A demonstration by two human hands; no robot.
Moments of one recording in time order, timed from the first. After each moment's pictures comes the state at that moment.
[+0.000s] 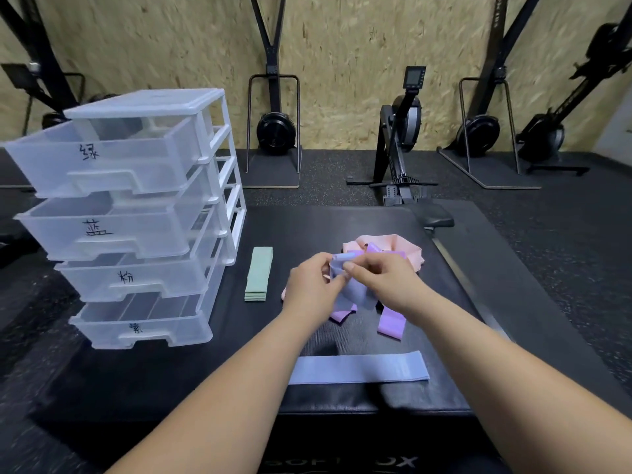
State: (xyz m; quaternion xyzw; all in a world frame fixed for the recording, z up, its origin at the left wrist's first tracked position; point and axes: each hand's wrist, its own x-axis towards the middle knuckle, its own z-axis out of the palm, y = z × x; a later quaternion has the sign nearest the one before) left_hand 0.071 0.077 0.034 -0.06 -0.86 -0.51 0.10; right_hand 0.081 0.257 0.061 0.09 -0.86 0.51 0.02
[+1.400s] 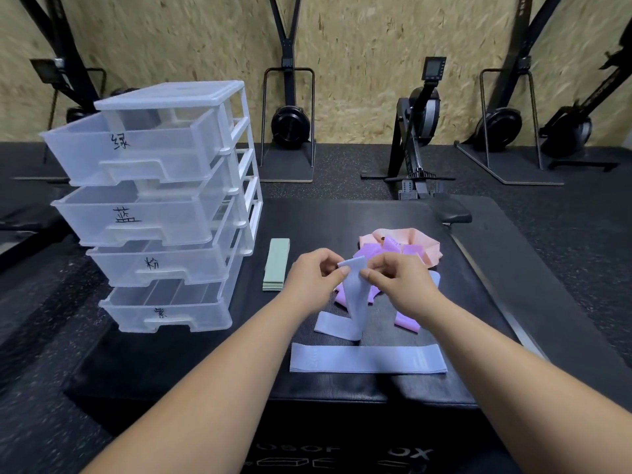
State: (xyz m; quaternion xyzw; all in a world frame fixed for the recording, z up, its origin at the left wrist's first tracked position) left_hand 0.076 0.034 0.039 -0.09 -0.84 -0.53 0.03; right_hand 0.086 0.246 0.039 0.05 -0.87 0.48 0.07
